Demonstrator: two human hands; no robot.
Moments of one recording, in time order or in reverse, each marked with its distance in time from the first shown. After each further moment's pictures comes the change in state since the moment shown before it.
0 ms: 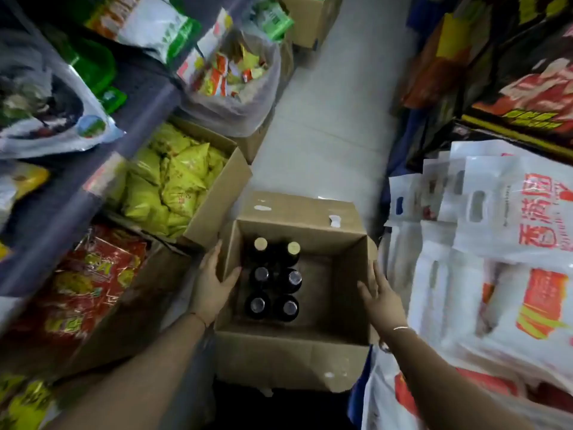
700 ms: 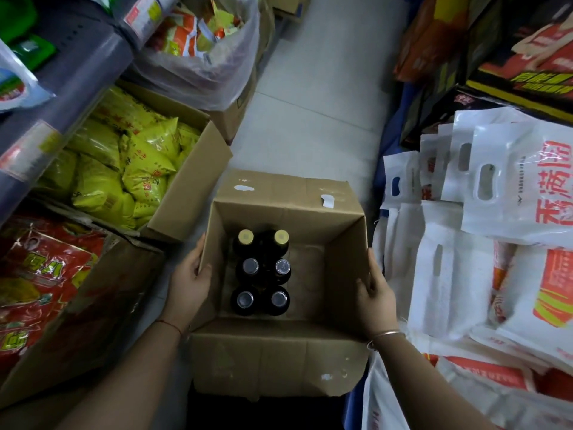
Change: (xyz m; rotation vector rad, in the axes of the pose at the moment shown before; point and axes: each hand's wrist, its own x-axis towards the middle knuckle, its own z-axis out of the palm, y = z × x) left_hand 0.019 -0.027 0.023 -0.216 0.003 -0.031; right_hand 0.018 0.029 0.033 0.123 0.163 -0.169
